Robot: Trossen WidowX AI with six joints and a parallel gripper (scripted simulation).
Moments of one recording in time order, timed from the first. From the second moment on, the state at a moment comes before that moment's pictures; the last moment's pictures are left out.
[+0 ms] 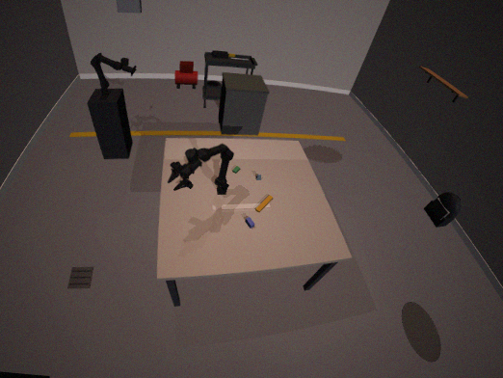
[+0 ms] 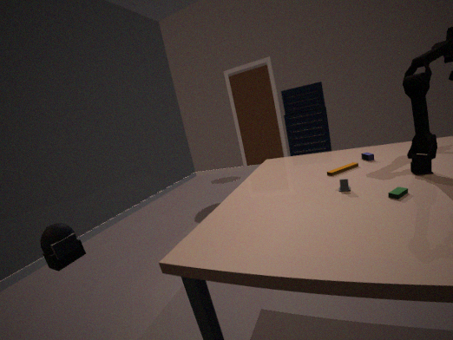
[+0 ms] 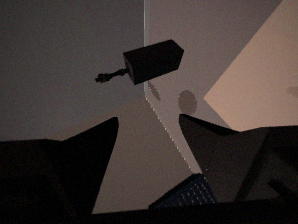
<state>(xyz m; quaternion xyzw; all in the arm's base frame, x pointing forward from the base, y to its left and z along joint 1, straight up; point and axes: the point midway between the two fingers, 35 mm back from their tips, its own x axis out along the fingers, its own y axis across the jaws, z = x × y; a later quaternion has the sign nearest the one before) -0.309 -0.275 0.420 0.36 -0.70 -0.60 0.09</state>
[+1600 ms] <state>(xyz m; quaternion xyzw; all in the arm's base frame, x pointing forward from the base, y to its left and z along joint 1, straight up) -0.059 -0.413 0.311 0.49 -0.11 -0.75 0.43</state>
